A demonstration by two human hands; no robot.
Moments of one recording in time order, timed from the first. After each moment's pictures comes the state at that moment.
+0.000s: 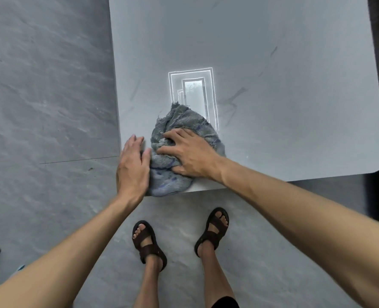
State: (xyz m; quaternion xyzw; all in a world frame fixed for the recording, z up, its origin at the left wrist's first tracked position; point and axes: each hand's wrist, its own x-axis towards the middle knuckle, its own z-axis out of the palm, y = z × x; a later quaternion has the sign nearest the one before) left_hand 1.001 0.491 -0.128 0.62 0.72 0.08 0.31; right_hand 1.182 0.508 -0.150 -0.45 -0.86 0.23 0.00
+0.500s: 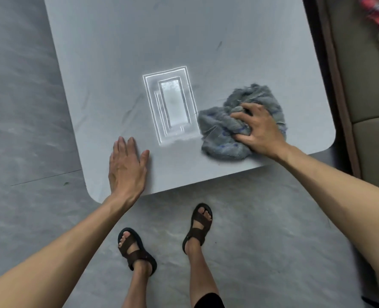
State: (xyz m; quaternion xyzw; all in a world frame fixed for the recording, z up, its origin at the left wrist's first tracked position) left_hand 1.079 0.481 -0.131 0.69 0.67 -0.07 0.26; right_hand 1.433 0.450 -0.146 -0.71 -0.66 0.22 0.06
